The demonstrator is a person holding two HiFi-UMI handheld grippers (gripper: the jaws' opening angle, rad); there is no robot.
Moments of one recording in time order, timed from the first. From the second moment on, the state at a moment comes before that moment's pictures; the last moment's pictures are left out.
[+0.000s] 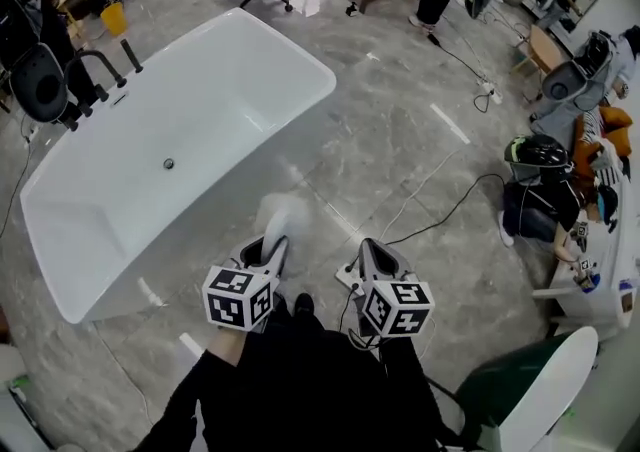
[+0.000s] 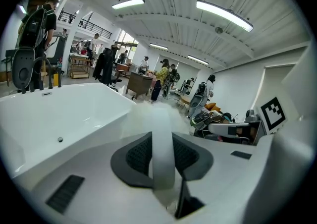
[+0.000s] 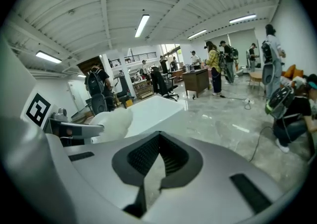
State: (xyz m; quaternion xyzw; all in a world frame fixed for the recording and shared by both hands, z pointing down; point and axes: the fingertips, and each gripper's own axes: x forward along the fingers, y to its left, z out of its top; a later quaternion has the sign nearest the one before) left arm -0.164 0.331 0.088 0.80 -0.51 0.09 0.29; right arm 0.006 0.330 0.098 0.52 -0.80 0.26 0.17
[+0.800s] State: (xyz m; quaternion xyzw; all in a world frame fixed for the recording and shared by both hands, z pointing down) left arm -0.101 0.247 0.088 0.82 -0.49 0.12 0.26; right arm 0.093 0.296 0.117 0.57 -0.74 0.30 0.17
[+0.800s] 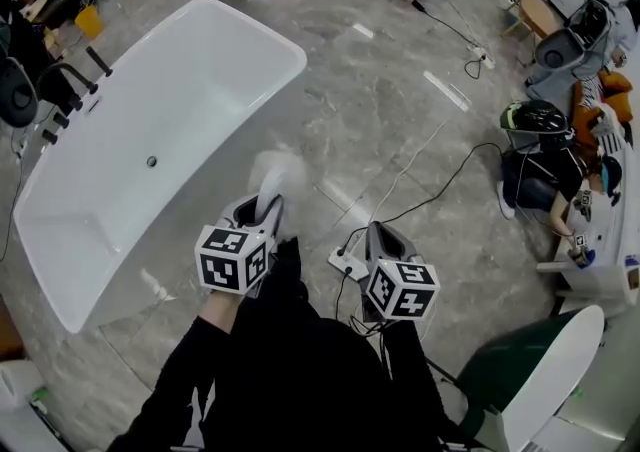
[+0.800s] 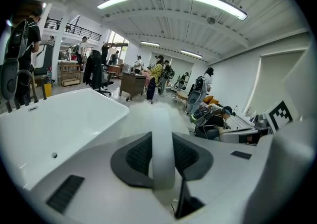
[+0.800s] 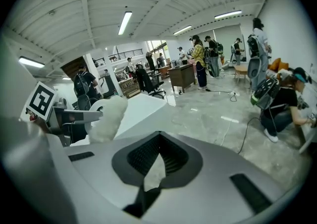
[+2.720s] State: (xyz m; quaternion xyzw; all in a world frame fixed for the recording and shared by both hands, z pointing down) left arm 0.039 -0.121 0.283 0.82 -0.44 0.19 0.30; right arm 0.177 -0.048 0.269 0.57 -0.72 0.32 0.23
